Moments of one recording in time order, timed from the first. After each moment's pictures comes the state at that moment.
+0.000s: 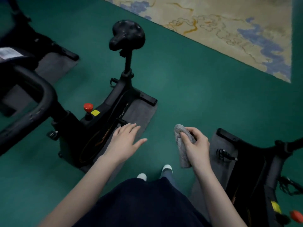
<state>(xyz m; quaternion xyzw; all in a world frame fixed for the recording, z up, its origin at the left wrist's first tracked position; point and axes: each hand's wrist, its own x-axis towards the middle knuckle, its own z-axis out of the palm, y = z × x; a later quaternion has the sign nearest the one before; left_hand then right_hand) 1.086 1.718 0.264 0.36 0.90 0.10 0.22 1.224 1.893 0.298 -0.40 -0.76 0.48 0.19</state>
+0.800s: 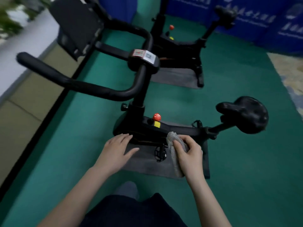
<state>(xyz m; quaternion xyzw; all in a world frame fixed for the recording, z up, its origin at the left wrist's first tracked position) 1.093 1.740 0.284 -0.21 0.96 0.18 0.09 0.971 1.936 0.319 0.12 -0.83 0.53 -0.13</state>
